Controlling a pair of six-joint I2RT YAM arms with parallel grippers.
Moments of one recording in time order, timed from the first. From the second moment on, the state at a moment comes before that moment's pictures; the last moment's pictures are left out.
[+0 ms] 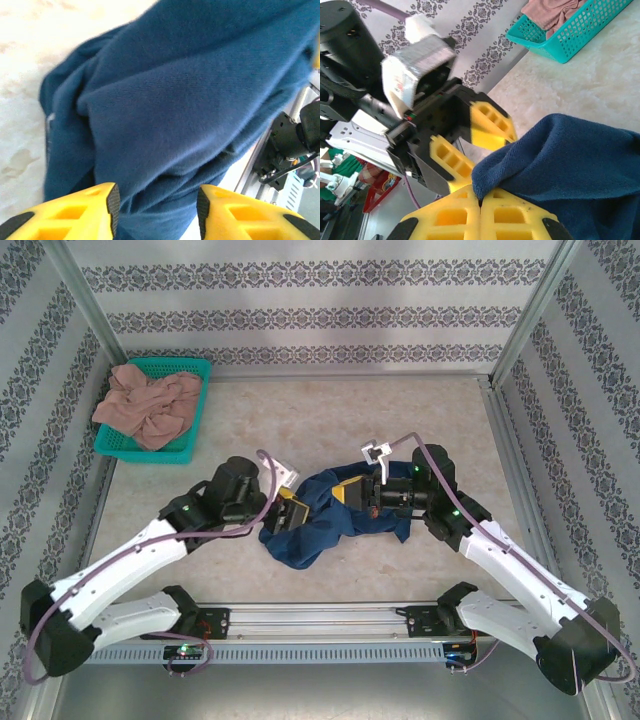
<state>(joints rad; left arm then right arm) -0.72 1.07 0.89 -0.45 0.32 -0.21 0.53 0.97 0.75 -0.07 -0.83 0.52</state>
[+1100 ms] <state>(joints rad) -0.57 1.07 0.73 0.05 0.92 -0.42 0.57 0.86 0.82 -0.49 -0.54 0.33</state>
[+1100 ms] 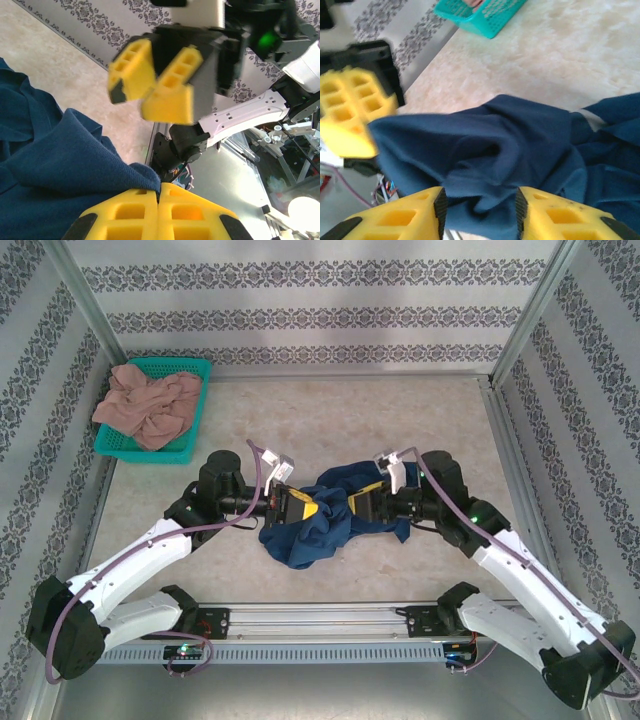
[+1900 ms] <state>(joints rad) -0.57 1.05 0.76 -0.04 0.86 -0.37 0.76 1.03 0.84 -0.45 -0.28 0.29</state>
